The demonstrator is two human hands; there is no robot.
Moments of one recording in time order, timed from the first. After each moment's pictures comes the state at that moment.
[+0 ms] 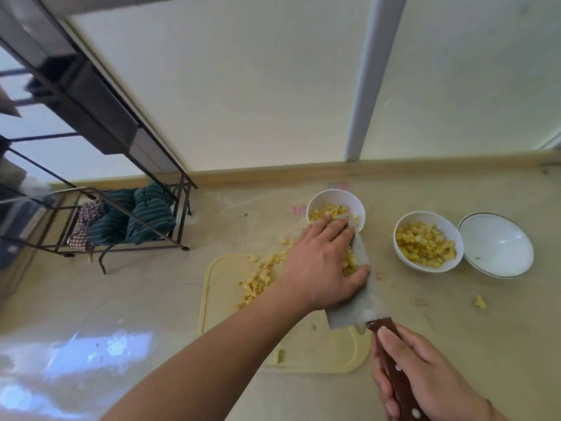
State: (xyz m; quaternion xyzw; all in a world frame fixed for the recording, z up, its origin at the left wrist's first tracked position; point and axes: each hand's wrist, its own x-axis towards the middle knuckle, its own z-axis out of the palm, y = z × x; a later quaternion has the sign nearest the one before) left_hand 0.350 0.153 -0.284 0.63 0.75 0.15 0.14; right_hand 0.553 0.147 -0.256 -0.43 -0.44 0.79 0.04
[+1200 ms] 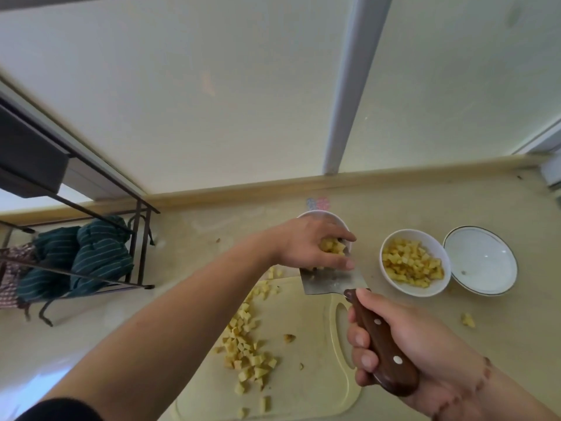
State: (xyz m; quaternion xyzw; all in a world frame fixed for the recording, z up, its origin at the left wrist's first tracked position) left_hand 0.275 0.259 -0.281 0.74 0.55 0.07 0.39; right_hand 0.472 0.212 -0.181 -0.53 -0.17 0.83 0.03
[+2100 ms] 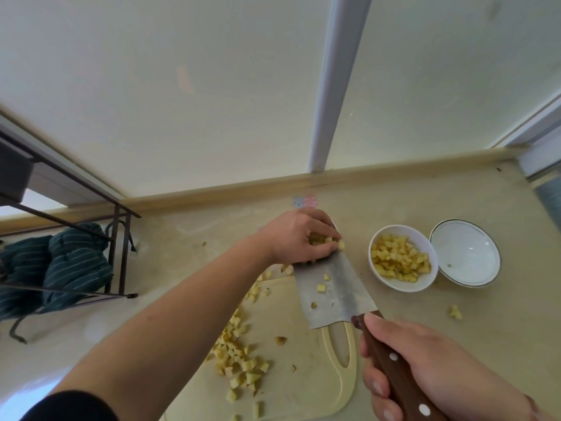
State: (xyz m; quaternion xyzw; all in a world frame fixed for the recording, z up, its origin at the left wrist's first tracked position) left_hand 0.276 0.270 -0.328 0.75 0.55 0.24 0.29; right_hand 0.497 0.208 -0.172 -0.54 -0.25 0.81 -0.03
